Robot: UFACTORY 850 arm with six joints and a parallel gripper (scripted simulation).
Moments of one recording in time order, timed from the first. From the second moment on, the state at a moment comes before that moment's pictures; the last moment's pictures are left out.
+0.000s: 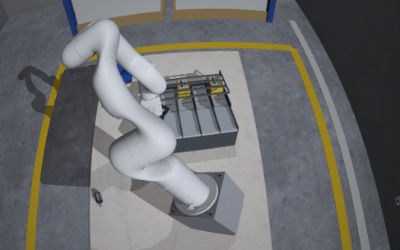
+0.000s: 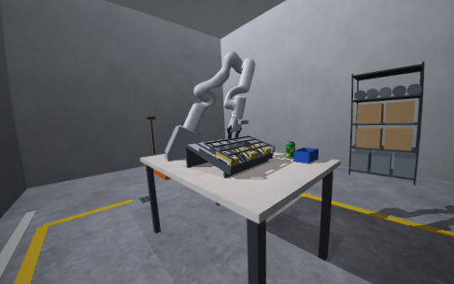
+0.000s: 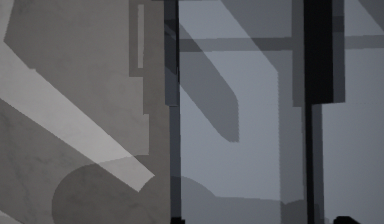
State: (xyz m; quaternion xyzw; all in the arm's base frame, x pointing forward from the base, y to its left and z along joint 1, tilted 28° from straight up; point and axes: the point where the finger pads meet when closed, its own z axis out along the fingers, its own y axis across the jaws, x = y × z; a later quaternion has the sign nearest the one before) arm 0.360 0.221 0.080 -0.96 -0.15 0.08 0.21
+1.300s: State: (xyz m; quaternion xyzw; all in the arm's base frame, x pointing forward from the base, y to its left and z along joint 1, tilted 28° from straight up) arm 0.360 0.221 0.080 -0.96 -0.15 0.08 0.21
